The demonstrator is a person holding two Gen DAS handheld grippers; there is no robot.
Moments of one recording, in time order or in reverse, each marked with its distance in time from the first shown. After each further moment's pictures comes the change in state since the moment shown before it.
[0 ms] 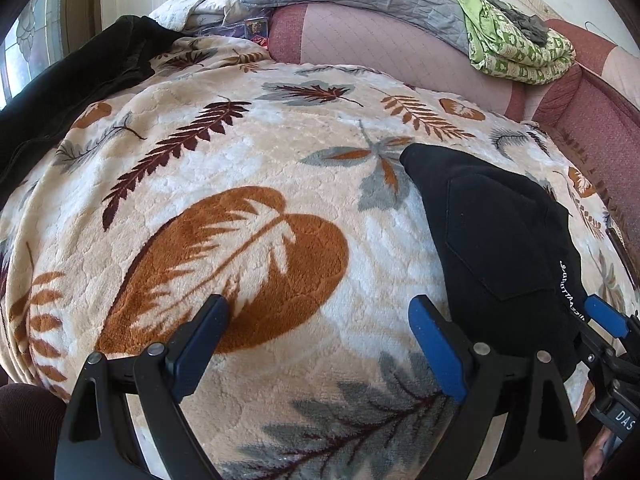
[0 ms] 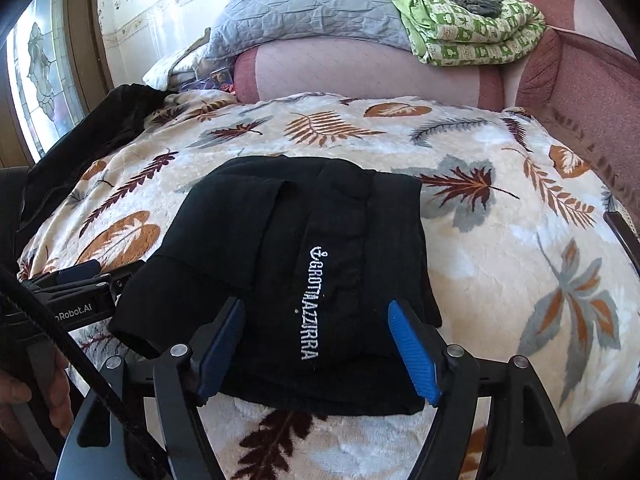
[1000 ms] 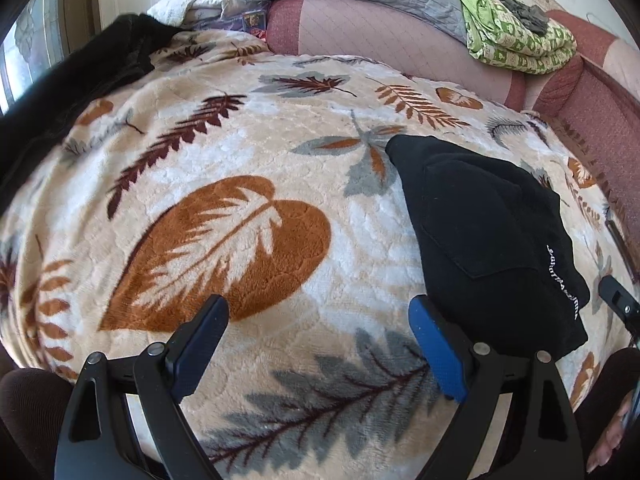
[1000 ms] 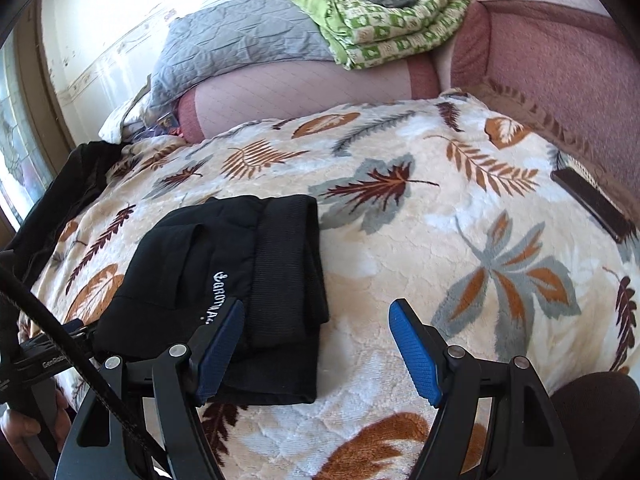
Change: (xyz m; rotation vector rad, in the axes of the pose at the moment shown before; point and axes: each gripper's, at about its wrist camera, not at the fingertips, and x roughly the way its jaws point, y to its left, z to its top) left arm -0.012 -0.015 -0.002 0.018 0.045 0.032; right arm -0.034 -0.065 0.001 0.205 -0.052 -0.066
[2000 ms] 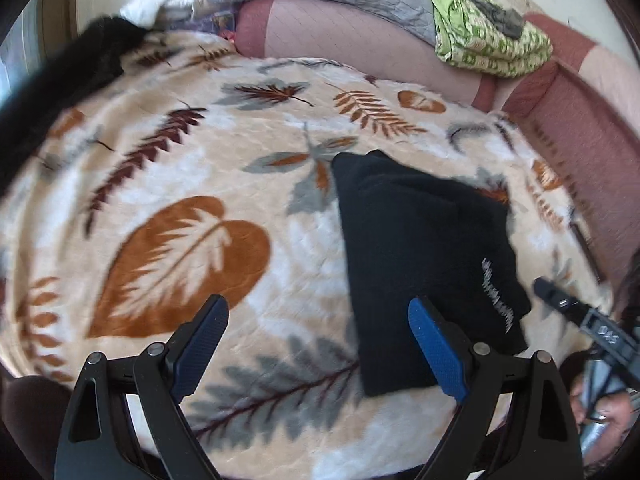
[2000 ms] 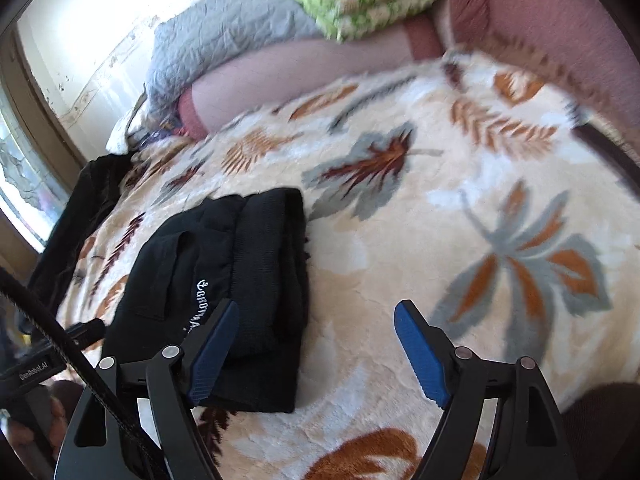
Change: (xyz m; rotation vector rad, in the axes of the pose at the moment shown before) left arm -0.018 -0.020 0.025 -0.020 0.044 -0.156; right arm 0.031 -0.038 0.016 0.110 0.139 0.162
